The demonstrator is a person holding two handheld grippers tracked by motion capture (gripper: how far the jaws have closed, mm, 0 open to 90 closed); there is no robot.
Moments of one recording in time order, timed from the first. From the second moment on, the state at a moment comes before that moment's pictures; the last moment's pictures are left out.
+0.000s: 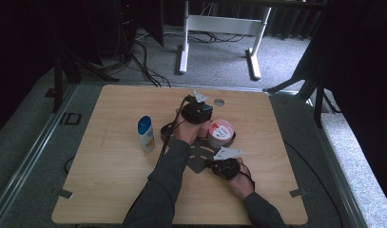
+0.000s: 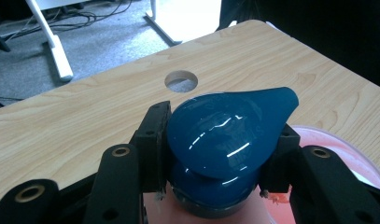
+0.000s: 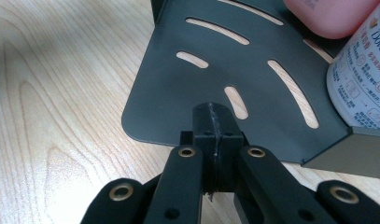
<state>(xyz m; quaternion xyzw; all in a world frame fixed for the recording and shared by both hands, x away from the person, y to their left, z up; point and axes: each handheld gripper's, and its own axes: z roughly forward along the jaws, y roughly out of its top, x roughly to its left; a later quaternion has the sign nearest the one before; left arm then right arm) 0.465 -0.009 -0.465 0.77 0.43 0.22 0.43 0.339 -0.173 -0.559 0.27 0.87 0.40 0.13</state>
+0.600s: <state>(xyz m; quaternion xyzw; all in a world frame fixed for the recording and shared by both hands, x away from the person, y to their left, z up) 0.463 -0.008 -0.469 0.77 0.42 0.22 0.42 0.339 -0.173 -0.559 0.27 0.87 0.40 0.13</state>
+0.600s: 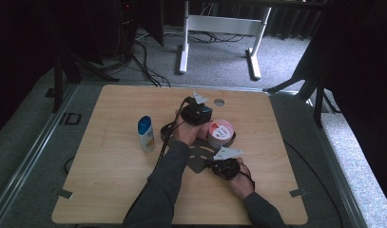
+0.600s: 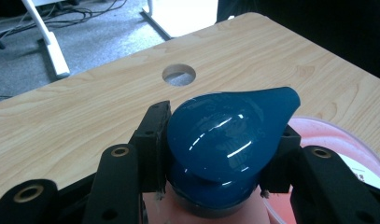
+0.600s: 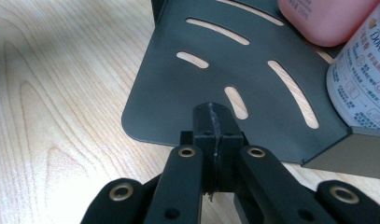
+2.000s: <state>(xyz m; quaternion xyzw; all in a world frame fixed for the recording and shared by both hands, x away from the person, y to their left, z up) 0.412 0.033 -0.447 0.80 0.38 0.22 0.41 0.341 -0.174 -0.559 0.27 0.87 0.40 0.12</state>
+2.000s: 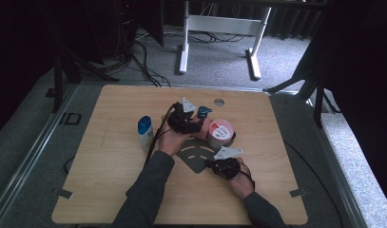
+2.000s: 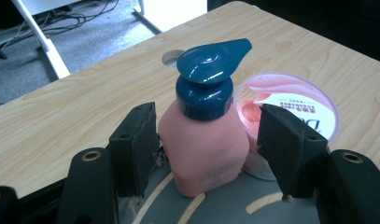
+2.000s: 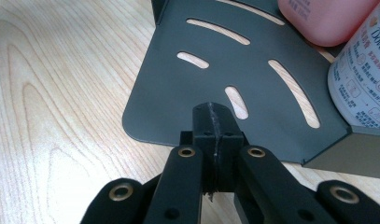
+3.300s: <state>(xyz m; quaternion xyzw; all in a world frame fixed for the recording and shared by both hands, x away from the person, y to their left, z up) 0.347 0.087 -0.442 0.82 0.35 0.22 0.41 0.341 -0.174 -0.559 0.28 0.86 0.40 0.12</state>
